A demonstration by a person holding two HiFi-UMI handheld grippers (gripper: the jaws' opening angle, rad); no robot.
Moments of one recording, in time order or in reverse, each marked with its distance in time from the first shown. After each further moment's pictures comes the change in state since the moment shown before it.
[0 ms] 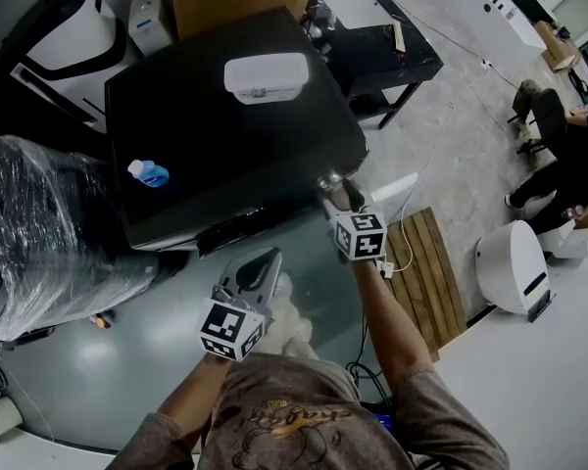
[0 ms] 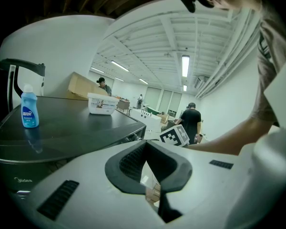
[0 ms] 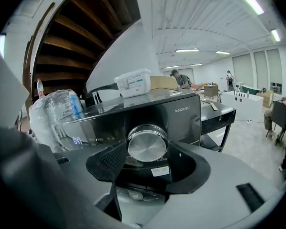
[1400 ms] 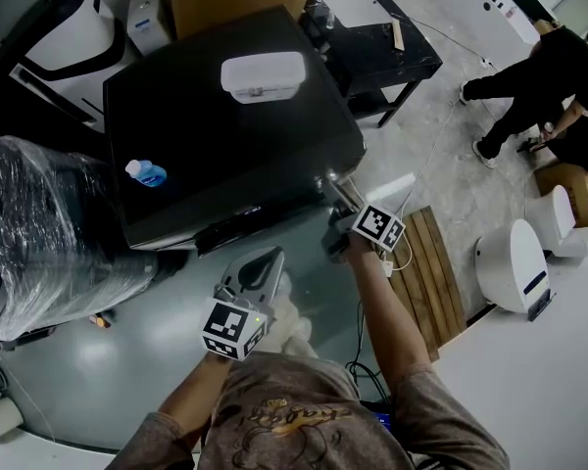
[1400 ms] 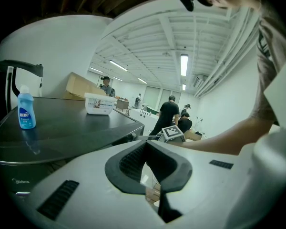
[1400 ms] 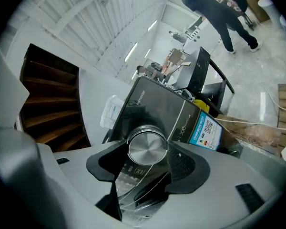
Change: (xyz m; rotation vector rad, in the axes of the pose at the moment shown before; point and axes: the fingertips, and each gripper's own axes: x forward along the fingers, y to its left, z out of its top) left arm 0.006 -0.007 0.000 0.013 0.005 -0.006; right arm -0.001 -0.013 -0.001 0.878 -0.130 0.191
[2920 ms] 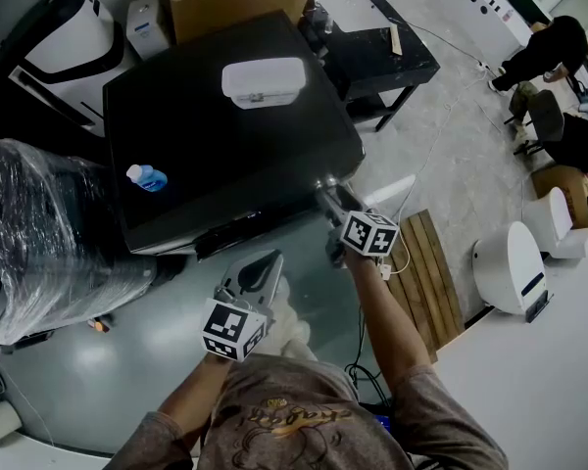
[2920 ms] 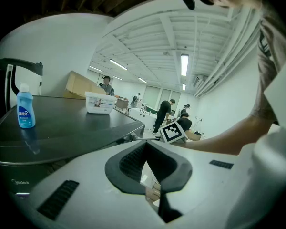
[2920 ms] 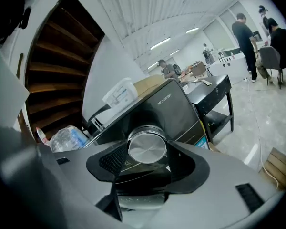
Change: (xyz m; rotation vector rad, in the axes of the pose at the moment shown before) left arm 0.002 0.006 -0.002 -0.009 0.007 -0.009; right arm 0.001 0.003 -0.005 -0.428 0.083 -0.103
